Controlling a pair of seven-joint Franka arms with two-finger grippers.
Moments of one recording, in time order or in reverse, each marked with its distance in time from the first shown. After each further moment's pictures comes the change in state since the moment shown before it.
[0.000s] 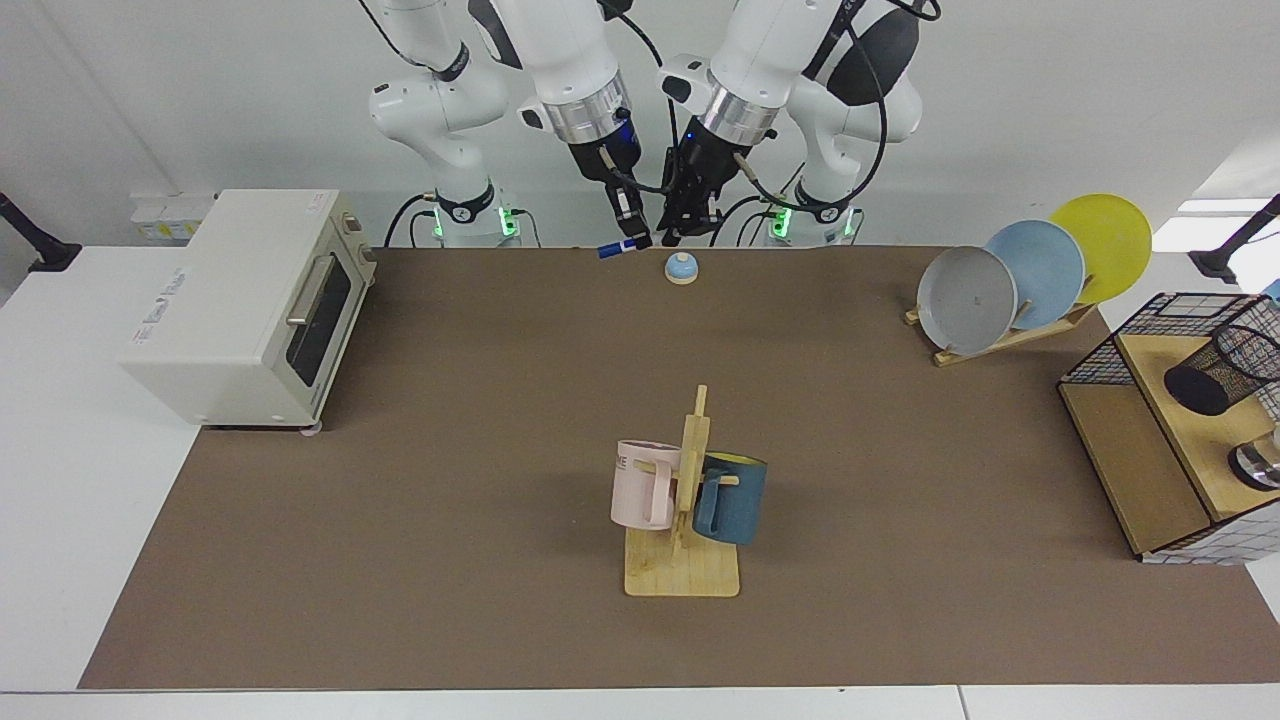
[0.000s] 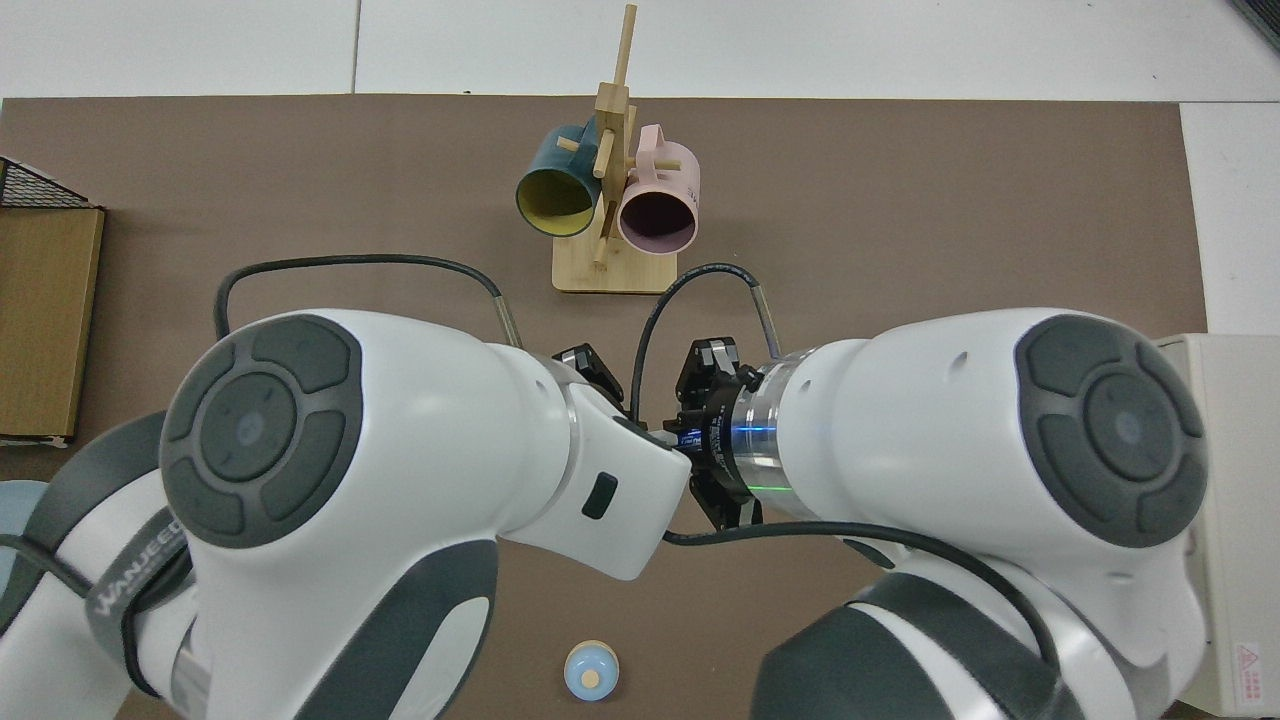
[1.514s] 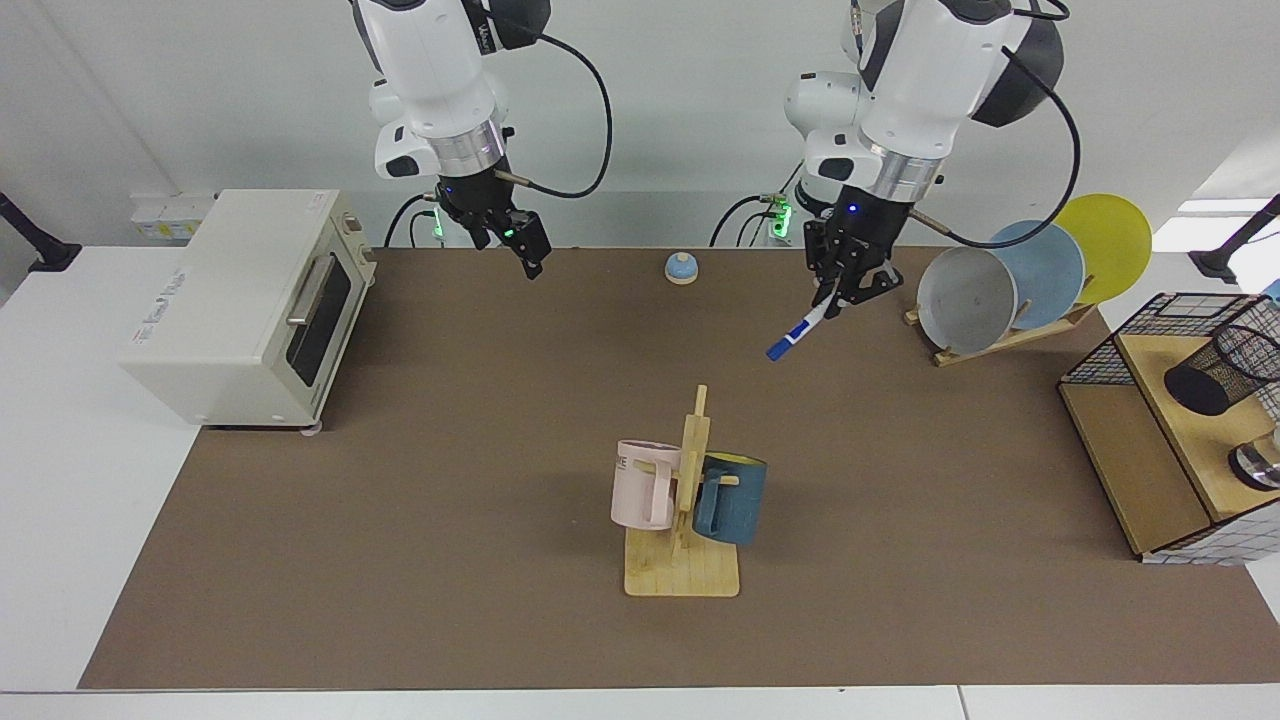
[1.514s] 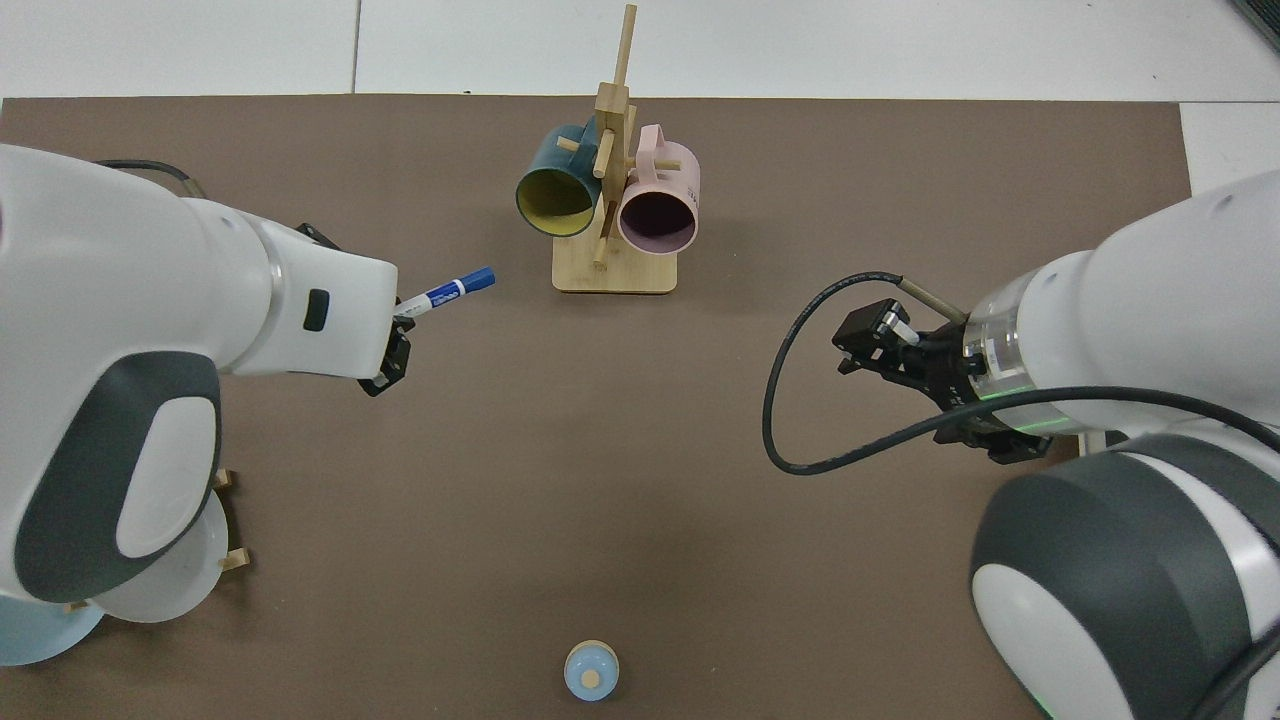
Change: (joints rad) left arm 0.248 0.025 0.043 -0.001 0.216 0.015 -0.040; right arm -0.214 -0.012 -0.016 0.026 -0.157 -0.223 -0.990
